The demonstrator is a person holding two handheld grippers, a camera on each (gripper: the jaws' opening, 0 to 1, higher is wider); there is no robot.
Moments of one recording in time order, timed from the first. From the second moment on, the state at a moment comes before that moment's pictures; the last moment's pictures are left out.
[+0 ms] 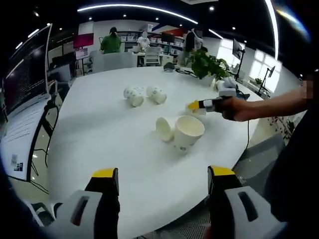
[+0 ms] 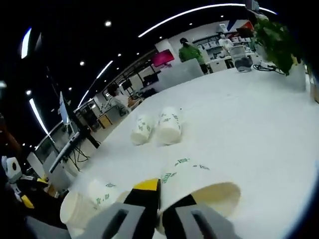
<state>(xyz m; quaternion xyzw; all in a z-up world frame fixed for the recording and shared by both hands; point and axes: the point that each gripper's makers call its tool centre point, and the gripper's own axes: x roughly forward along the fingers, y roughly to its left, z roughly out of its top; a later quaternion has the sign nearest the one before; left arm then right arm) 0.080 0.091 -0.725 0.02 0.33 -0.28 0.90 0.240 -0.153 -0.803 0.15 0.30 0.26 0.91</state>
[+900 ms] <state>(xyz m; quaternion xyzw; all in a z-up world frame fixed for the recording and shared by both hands) 0.095 0.093 -0.720 -0.01 0.30 -0.28 0.91 0.209 -0.133 -0.773 0.00 0.32 0.36 0.88</state>
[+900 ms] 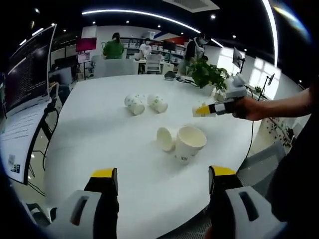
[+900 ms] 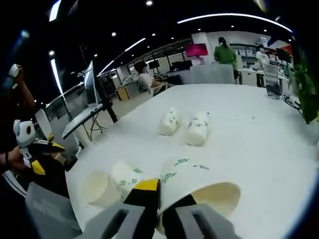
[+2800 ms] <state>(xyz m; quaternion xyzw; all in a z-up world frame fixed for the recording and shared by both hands) 0.096 0.080 -0.721 -0.02 0.29 -0.30 0.91 0.110 -0.037 -0.745 -0.32 0.40 0.53 0.68</state>
